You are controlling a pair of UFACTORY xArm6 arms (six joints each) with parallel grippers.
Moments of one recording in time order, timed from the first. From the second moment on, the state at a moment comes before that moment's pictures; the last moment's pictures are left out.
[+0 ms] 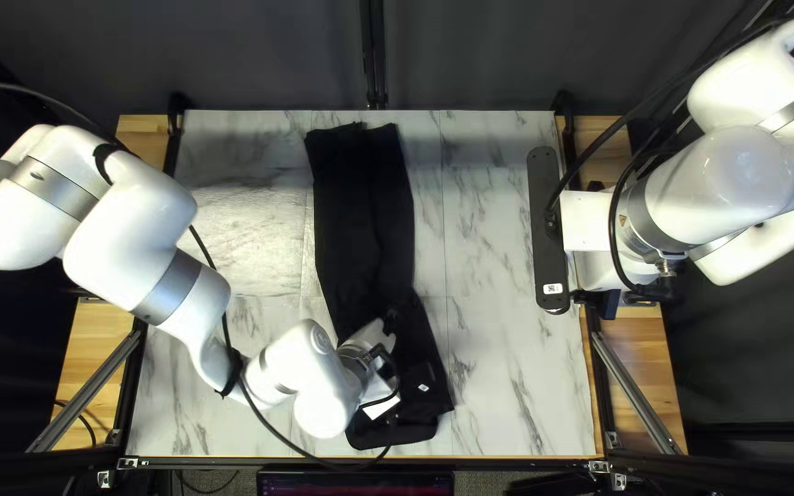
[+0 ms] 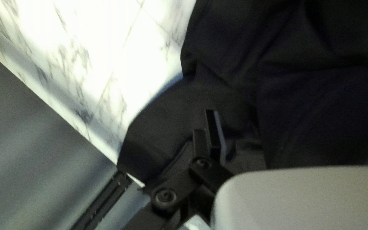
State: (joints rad) left arm -0.47 0.52 -1.30 0.82 0.83 -0.16; right arm 0.58 -0.71 -0.97 -0.11 1.65 0.55
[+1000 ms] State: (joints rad) left arm -0.47 0.48 -1.22 0.88 0.74 -0.24; right arm 0.58 -0.71 -0.97 -0.11 1.65 0.55
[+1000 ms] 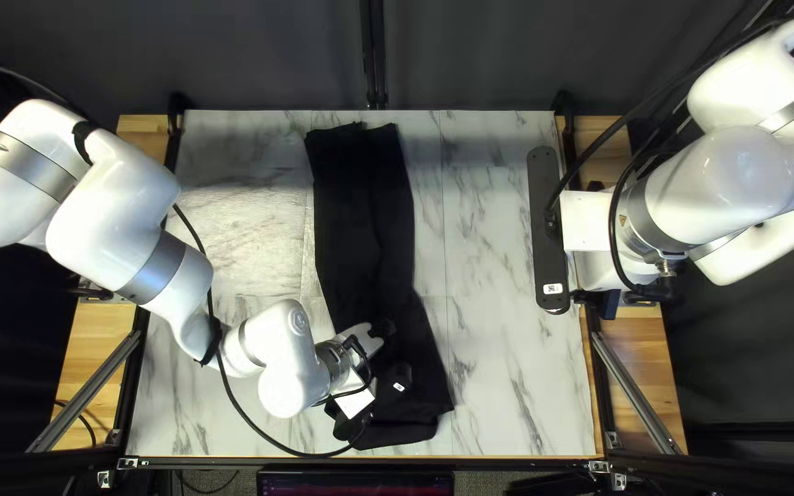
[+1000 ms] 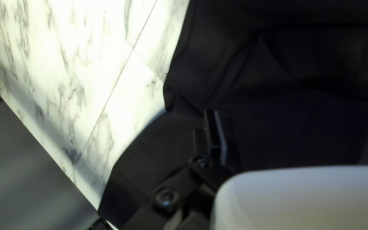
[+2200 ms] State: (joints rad) left arm -0.38 0.22 -0.89 1.41 0.39 -0.89; right arm 0.58 -0.71 -0.97 -0.11 1.65 0.55
